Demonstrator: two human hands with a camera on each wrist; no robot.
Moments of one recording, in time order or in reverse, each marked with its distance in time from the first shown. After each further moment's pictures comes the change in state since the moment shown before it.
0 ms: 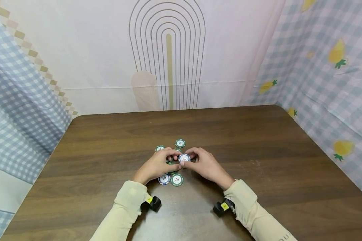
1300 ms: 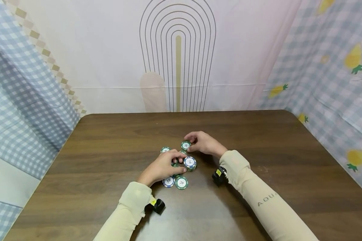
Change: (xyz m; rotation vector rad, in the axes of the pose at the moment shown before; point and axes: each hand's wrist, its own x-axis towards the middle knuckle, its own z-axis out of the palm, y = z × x) left_hand 0.002 -0.004 0.000 0.022 -0.002 -0.016; right_hand 0.094 -0.002 -0.026 -0.098 -0.280 -0.058
